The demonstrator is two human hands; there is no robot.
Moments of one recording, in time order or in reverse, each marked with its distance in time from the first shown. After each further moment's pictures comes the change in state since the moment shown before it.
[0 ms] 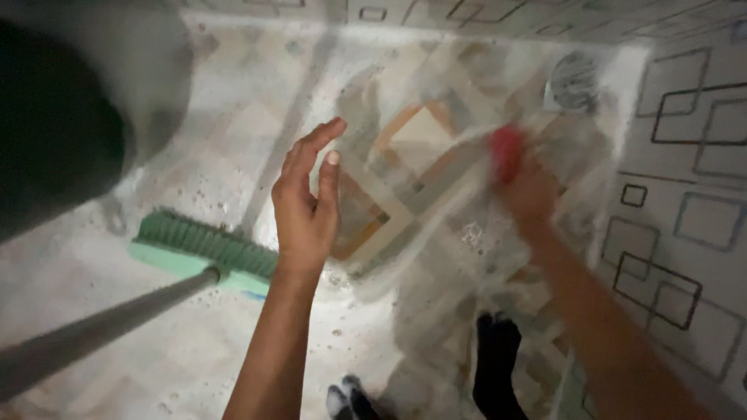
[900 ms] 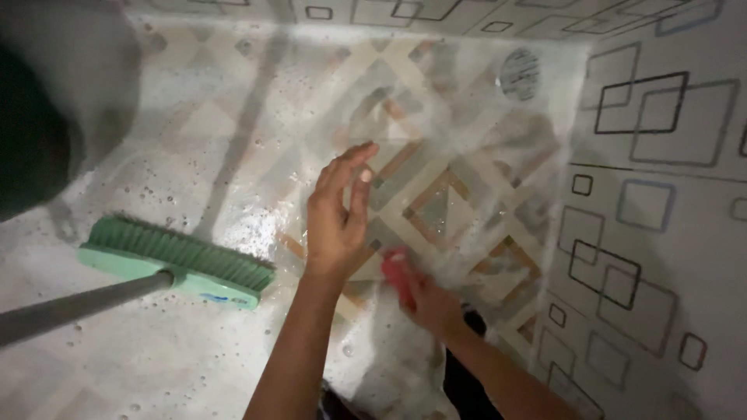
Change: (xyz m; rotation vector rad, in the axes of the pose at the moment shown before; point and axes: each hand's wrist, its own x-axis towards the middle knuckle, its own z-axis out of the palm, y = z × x) left_hand -0.032 0.024 0.079 -0.049 -0.104 -0.056; right_hand -0.163 -0.058 0.081 0.145 -0.207 -0.591
